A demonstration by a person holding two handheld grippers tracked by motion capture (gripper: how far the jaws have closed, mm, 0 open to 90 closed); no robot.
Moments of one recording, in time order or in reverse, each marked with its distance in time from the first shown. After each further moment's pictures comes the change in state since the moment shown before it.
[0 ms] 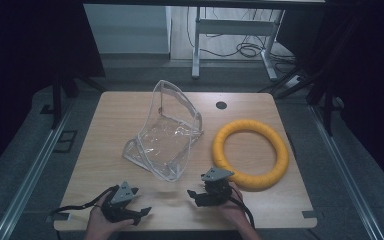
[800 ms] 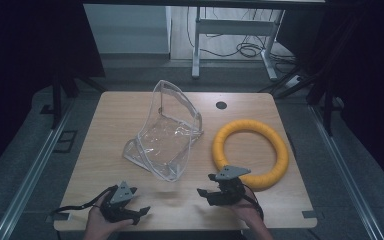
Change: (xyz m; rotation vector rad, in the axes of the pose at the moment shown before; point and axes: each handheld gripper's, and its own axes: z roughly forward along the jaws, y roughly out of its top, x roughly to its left) left arm 0.000 0.000 -0.002 0.005 0.016 -0.001; right arm -0.016 0.000 -0.037 -0.039 0.061 0.005
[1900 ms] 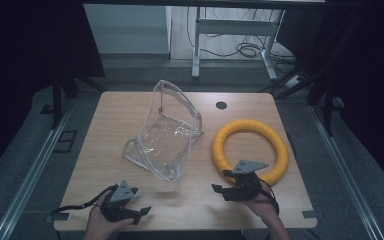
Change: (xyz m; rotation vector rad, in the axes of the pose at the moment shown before) left arm 0.000 0.002 0.000 -0.008 -0.030 -0.032; right arm -0.027 0.002 -0.035 0.041 -0.026 0.006
